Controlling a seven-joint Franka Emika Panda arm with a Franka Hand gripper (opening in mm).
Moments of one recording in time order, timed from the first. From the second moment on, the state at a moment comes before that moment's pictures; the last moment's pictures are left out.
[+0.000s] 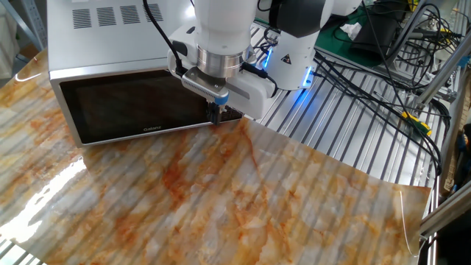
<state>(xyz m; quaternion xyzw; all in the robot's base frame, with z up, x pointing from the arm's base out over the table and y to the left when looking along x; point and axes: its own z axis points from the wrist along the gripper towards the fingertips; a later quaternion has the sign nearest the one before) 0.499 0.000 0.299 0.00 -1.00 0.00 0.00</state>
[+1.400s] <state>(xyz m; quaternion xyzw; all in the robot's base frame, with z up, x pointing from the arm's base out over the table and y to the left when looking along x) 0.499 0.000 0.297 0.11 -0.99 0.00 0.08</state>
